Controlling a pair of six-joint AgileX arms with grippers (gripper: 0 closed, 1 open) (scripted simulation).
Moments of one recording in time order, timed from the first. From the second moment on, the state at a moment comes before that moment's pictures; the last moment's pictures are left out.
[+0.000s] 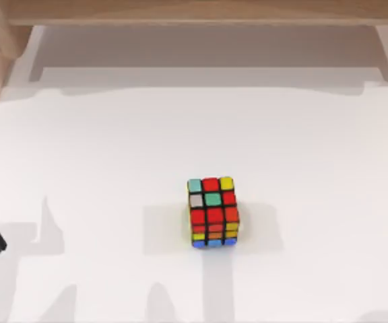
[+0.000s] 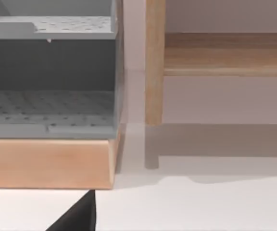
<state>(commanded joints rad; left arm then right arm) 0.00 0.00 0.00 0.00 0.00 0.00 -0.44 1.58 0.68 -0.67 0.00 -0.32</state>
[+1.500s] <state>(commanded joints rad) 0.00 0.00 0.00 0.00 0.00 0.00 -0.44 1.58 0.68 -0.67 0.00 -0.32</state>
